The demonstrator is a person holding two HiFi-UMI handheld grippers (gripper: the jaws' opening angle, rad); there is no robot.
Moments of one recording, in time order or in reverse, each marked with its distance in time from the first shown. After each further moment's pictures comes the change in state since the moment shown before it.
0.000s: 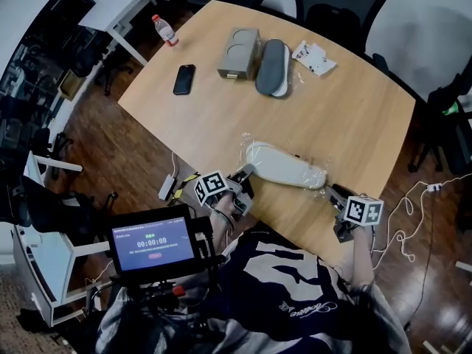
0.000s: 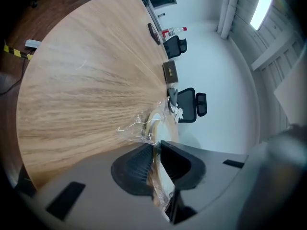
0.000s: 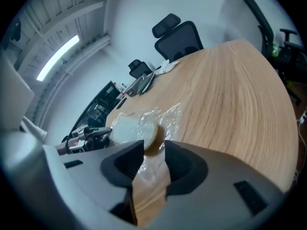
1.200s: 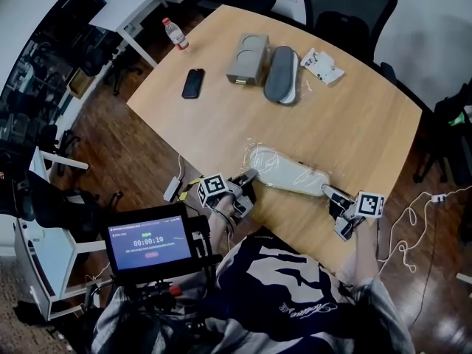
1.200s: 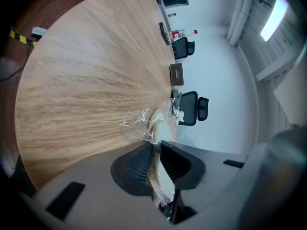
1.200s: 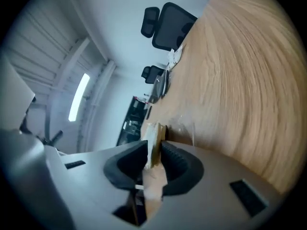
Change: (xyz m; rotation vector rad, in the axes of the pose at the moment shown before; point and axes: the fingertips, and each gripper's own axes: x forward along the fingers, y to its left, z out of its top) left arm 0.002 0.011 0.005 -0.100 0.019 -0.016; right arm 0.025 0.061 0.026 0.304 -0.002 0.557
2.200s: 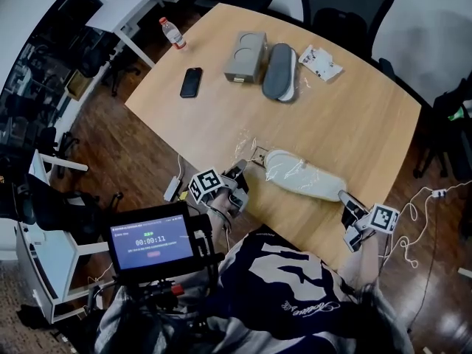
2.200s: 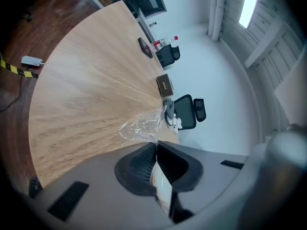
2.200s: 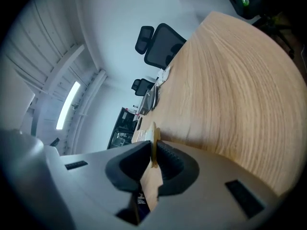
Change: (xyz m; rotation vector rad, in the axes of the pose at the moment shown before) left arm -0.016 -0.028 0.038 0.200 -0.117 0.024; right arm -0.066 0.011 0.007 0.016 -0.185 -0.127
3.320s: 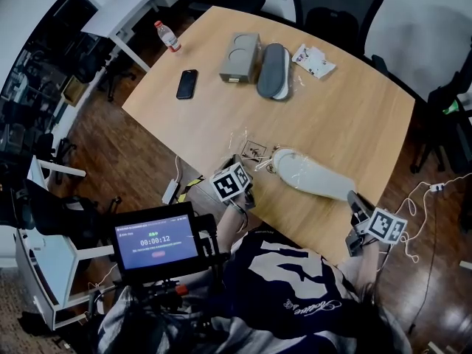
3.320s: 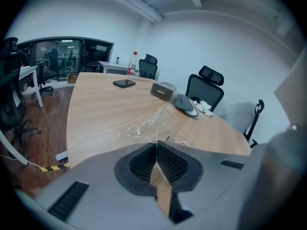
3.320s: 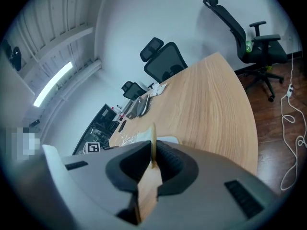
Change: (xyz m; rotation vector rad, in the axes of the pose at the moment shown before) left arm -0.001 0.001 0.021 0.689 -0.163 0.528; right arm -0.059 0.000 0.007 -0.187 -0.082 -0.441
